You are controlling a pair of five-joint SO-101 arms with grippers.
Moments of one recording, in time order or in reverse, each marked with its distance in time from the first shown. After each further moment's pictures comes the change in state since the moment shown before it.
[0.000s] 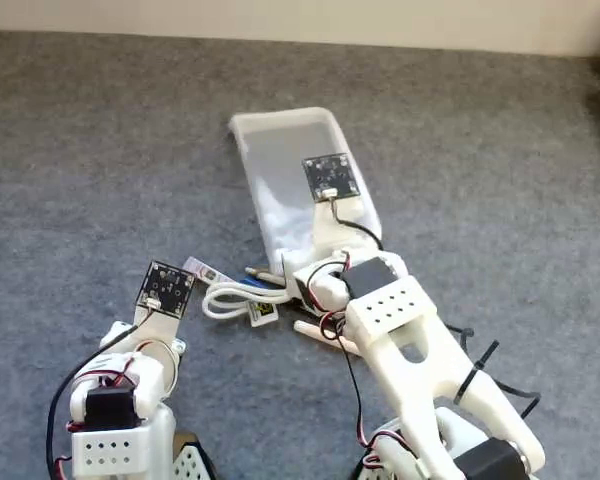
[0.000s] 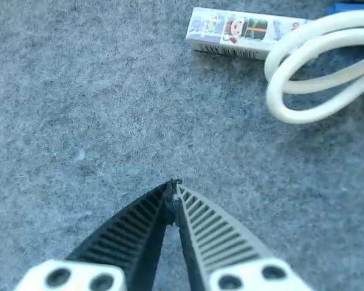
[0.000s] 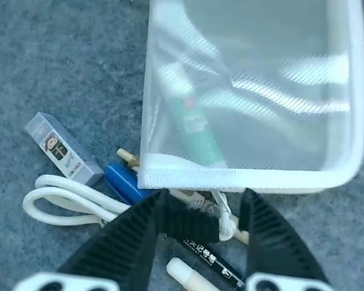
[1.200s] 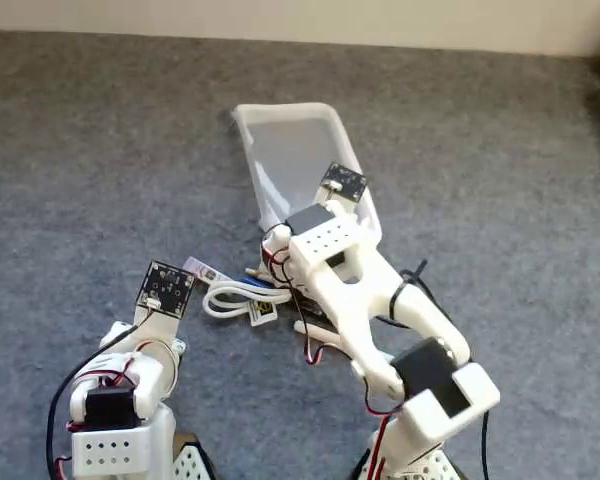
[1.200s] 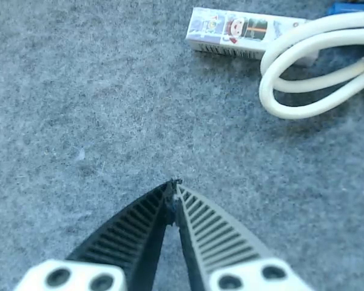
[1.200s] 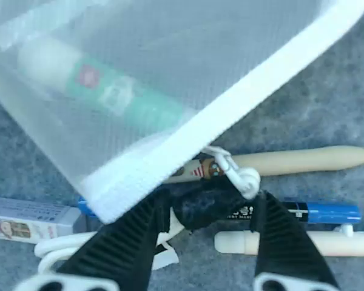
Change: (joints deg) left arm 0.0 0.0 0.0 0.0 0.0; right arm -3.3 33.8 -26.8 19.1 -39.6
